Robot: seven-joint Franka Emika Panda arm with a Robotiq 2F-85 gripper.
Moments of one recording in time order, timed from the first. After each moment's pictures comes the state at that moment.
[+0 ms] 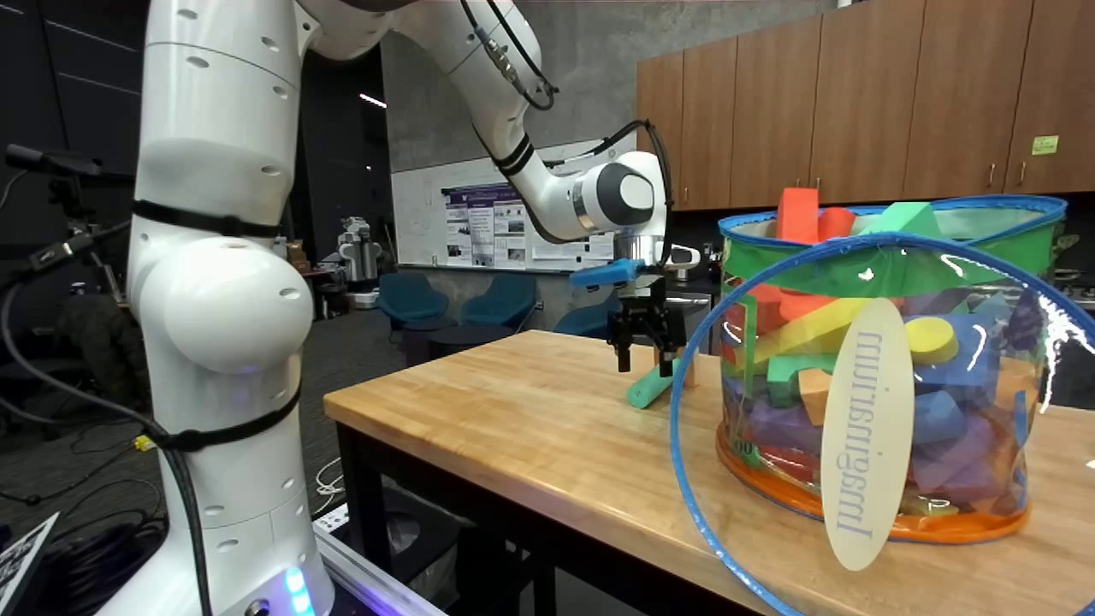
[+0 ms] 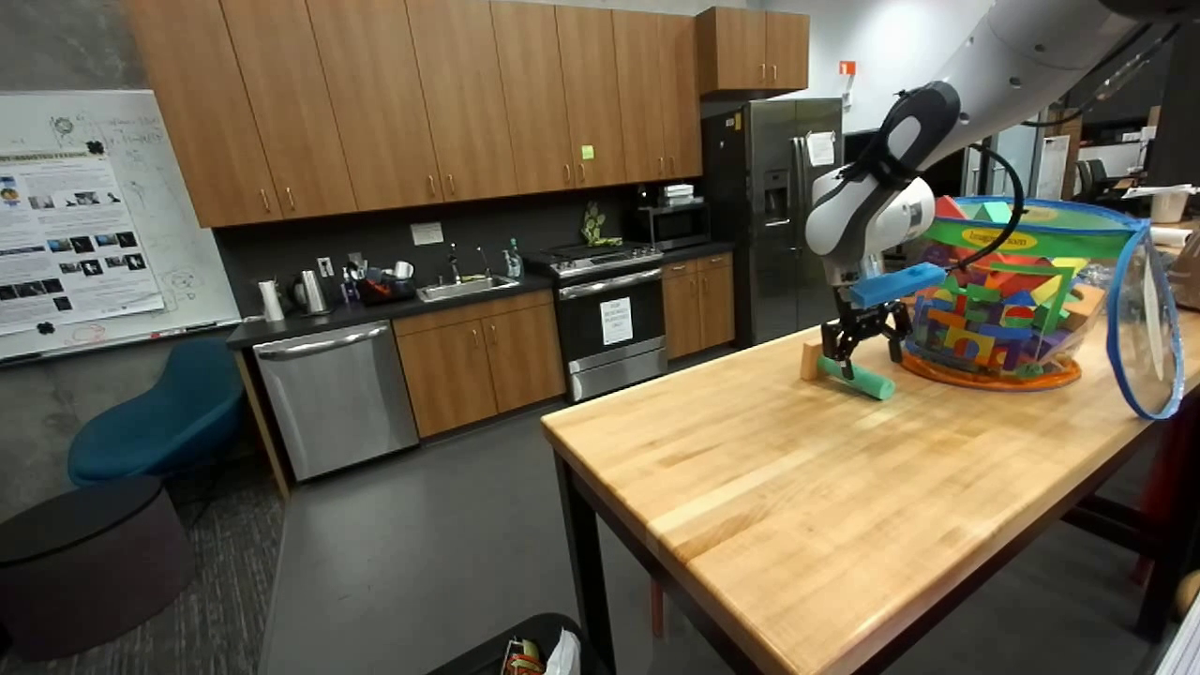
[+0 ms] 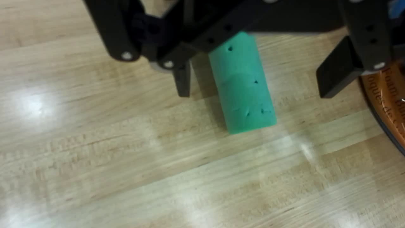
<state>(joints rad) -0.18 0.16 -0.19 -2.13 -0.17 2.20 0.15</state>
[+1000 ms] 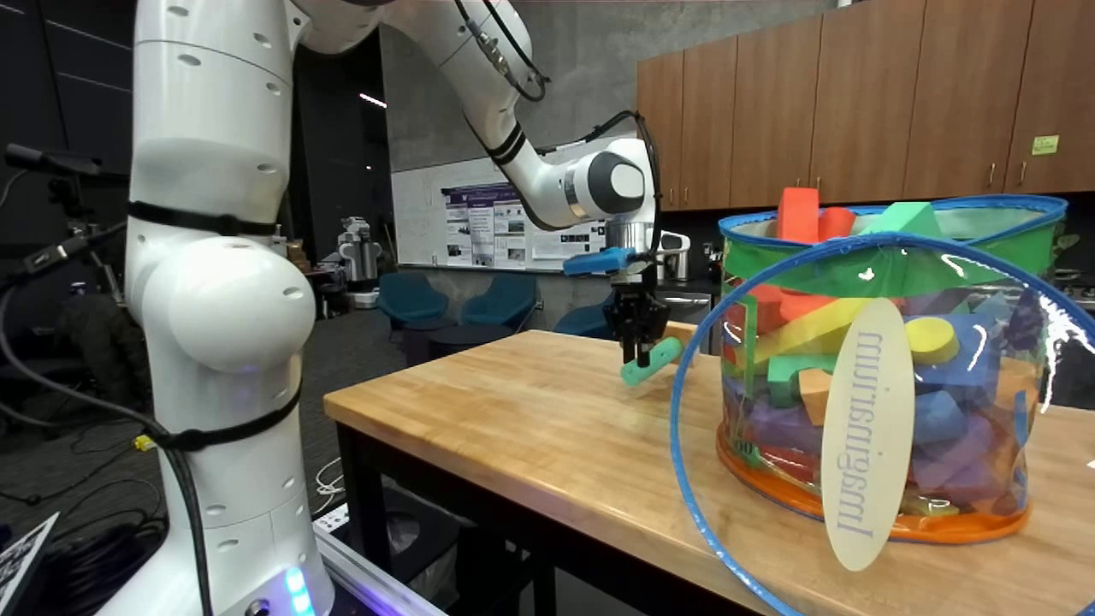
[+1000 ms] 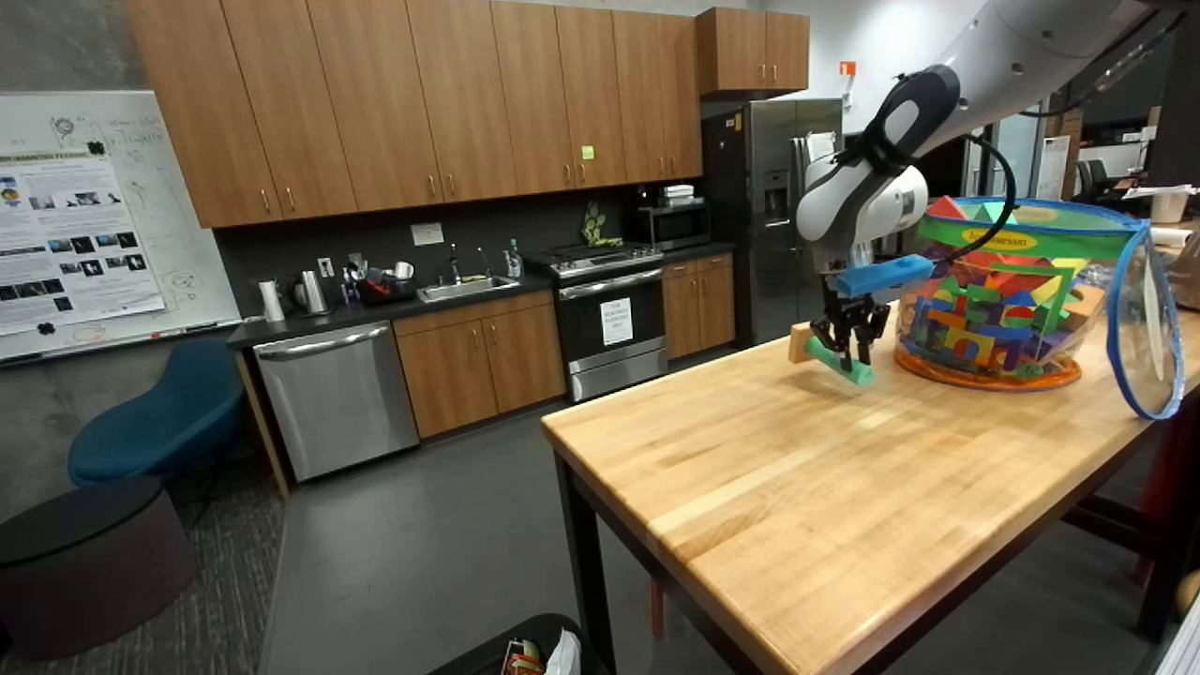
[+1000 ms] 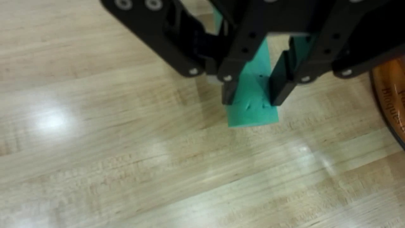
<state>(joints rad) -0.16 0.13 -0.18 -2.13 -0.13 2.20 0.15</state>
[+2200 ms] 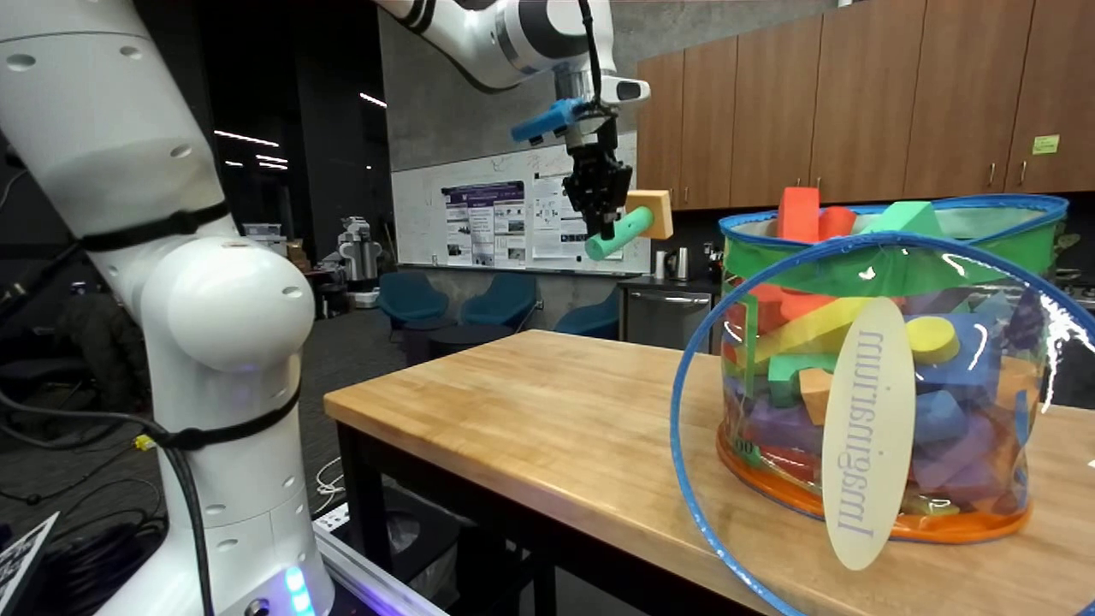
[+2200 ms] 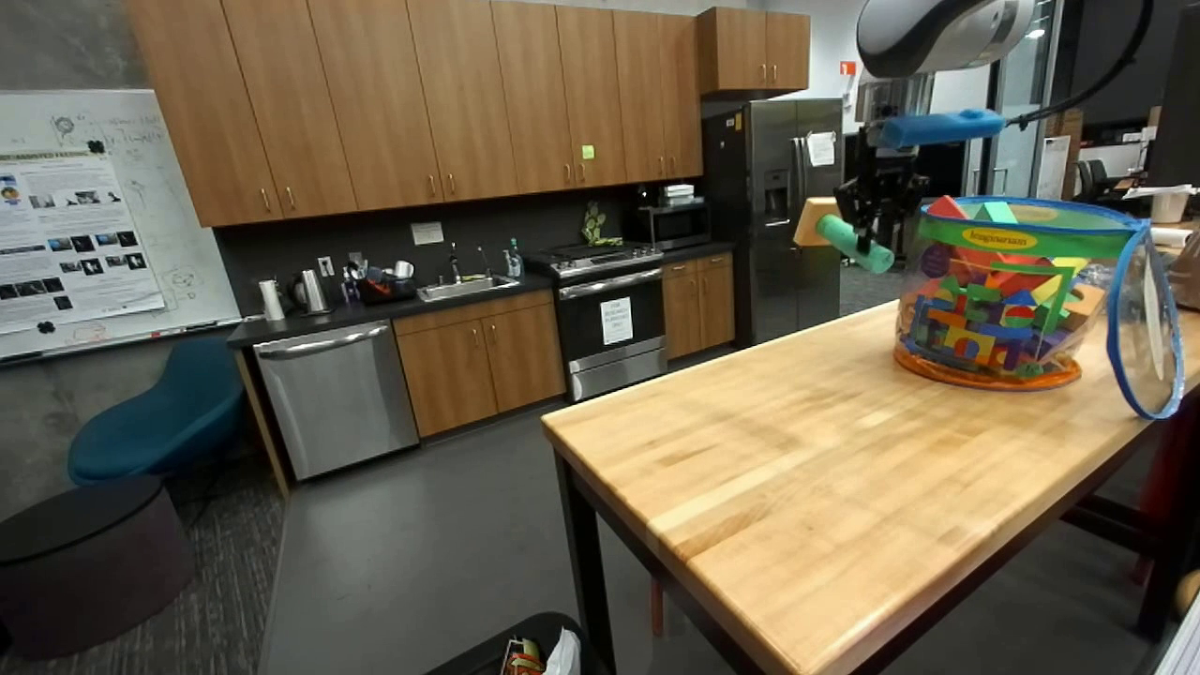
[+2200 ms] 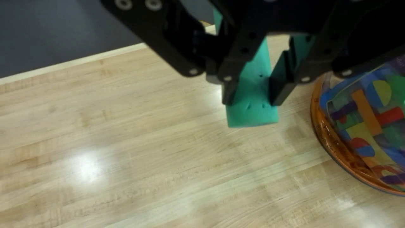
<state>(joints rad) -0.16 -0.36 -0.14 -2.17 -0.09 1.95 0.16</state>
